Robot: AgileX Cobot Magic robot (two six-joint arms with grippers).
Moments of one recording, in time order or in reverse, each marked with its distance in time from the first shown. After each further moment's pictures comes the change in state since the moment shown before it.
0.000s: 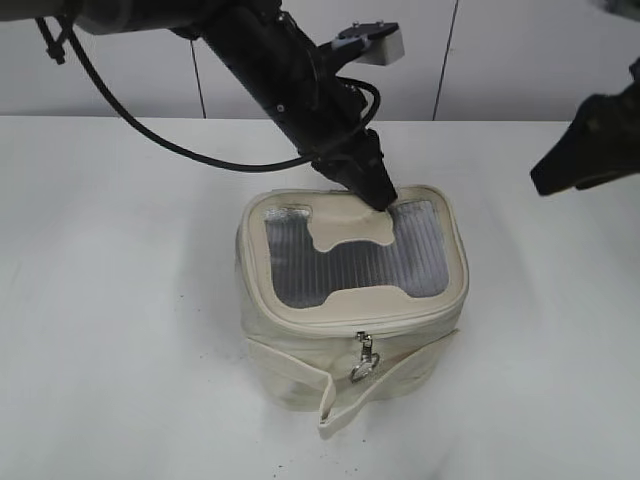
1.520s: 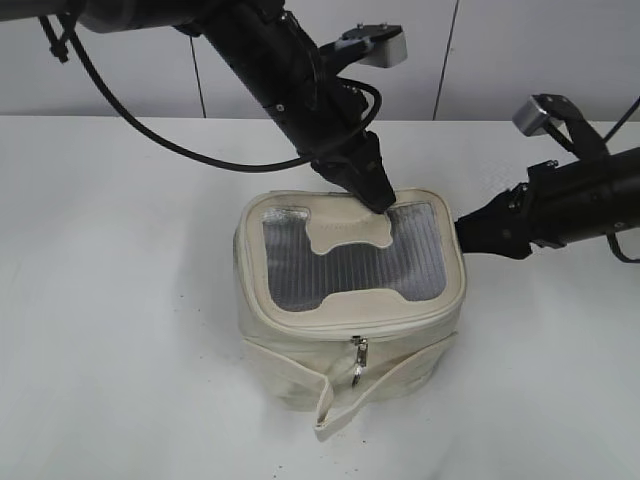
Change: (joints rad) left arm -0.007 0.004 -0.014 0.026 0.029 0.004; right arm 0.000 0.266 0.281 0.743 -0.227 -0.995
